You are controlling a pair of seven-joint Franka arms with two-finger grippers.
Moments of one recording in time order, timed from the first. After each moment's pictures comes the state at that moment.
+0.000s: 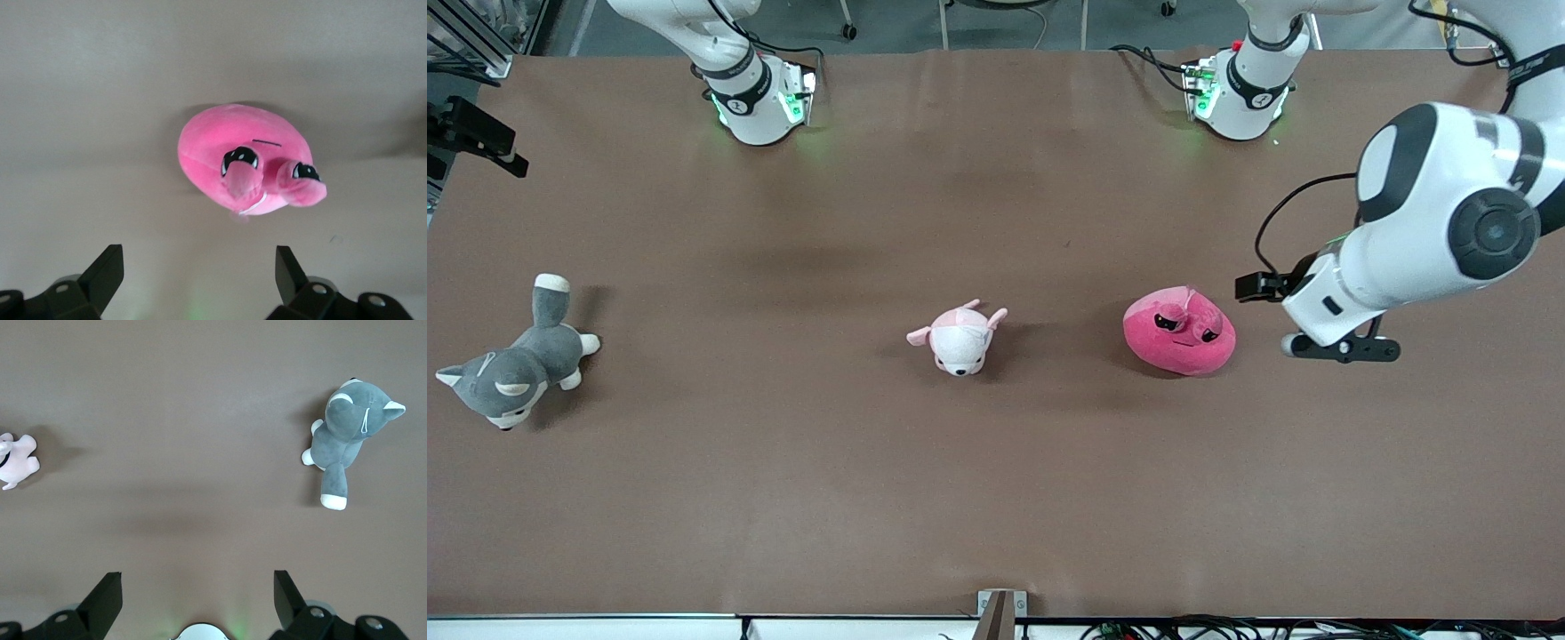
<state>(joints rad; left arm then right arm) -0.10 0.28 -0.16 -1.61 -0.04 1.67 -0.20 0.02 -0.14 -0.10 -1.59 0.01 1.42 -0.09</state>
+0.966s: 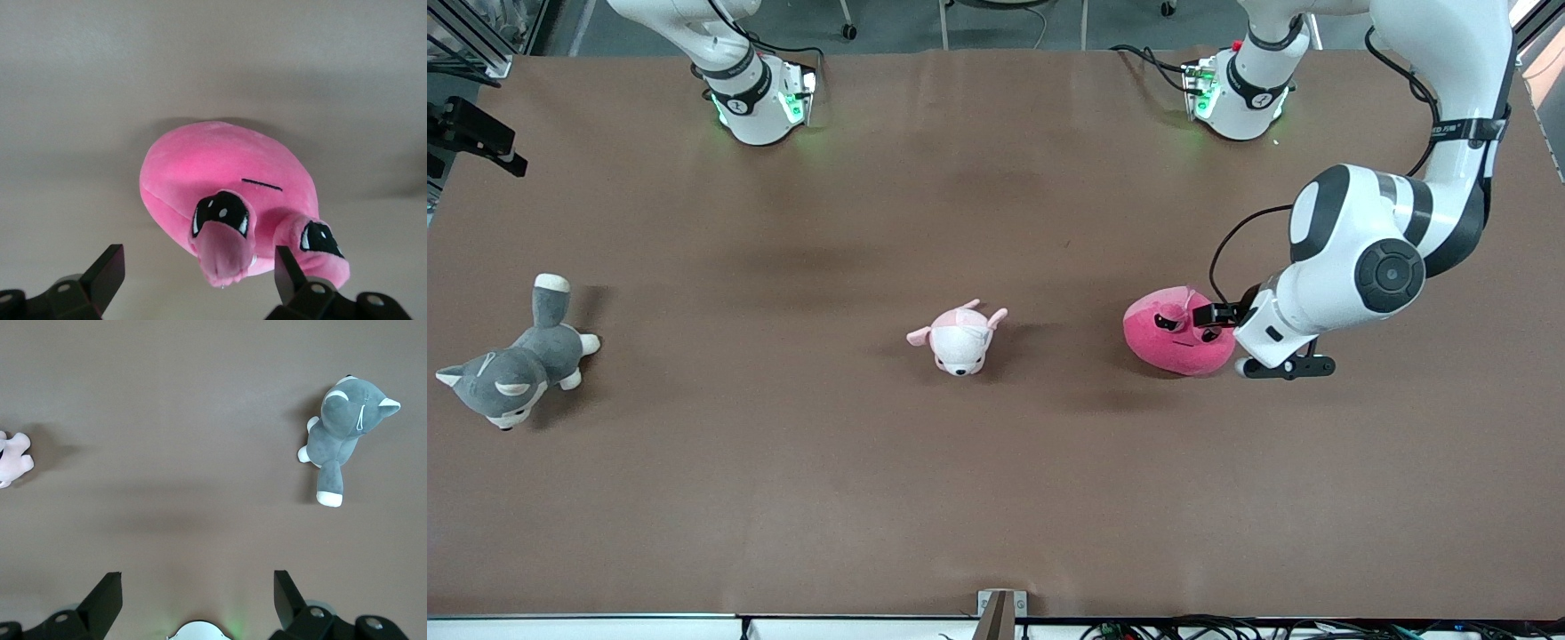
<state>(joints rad) -0.11 0.32 -0.16 -1.80 -0.08 1.93 -0.26 0.02 -0.14 -0.10 -1.59 -0.01 1.41 -0.09</state>
